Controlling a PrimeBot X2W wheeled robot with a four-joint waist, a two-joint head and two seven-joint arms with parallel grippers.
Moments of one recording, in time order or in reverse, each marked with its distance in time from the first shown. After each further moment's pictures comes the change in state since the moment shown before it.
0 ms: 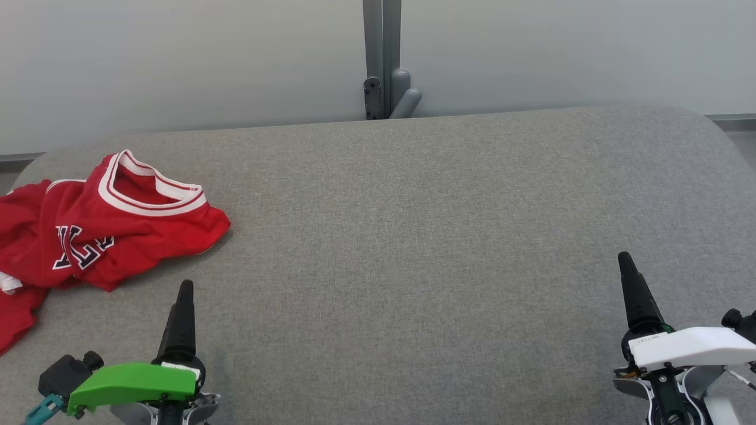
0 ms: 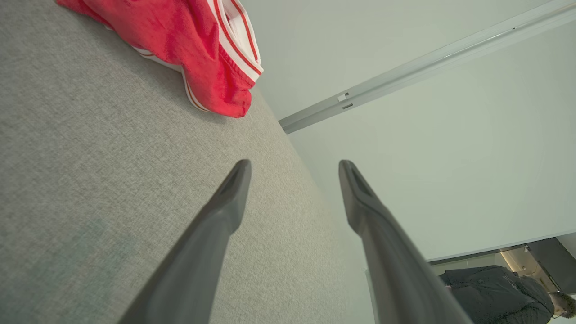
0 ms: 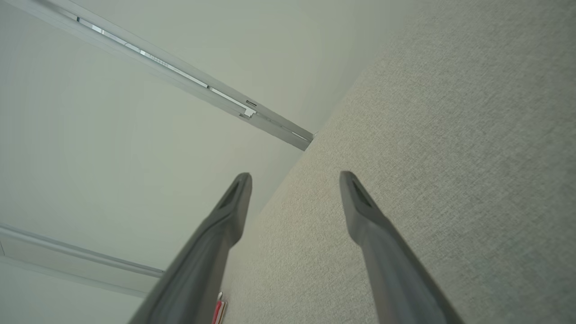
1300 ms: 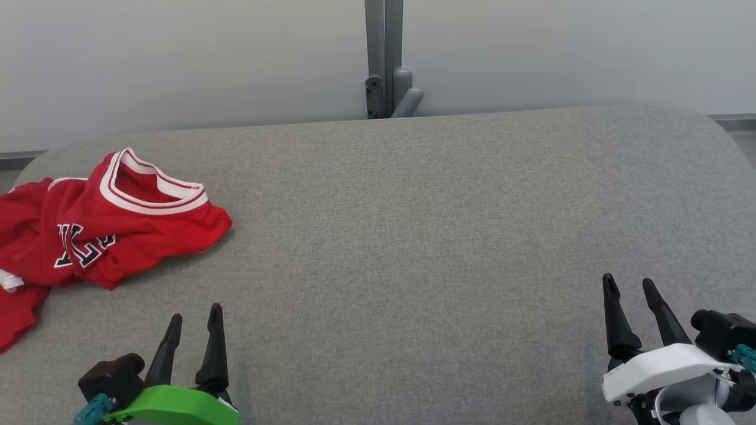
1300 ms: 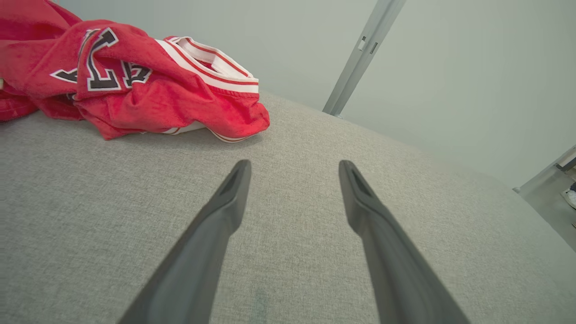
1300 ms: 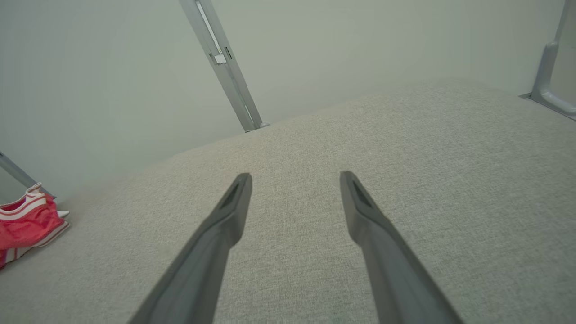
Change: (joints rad) left arm 0.070 0.014 -0.045 -0.023 0.701 0.009 -0.121; right arm 0.031 -0.037 0.035 0.037 -0.668 0.000 -0.123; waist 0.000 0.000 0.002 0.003
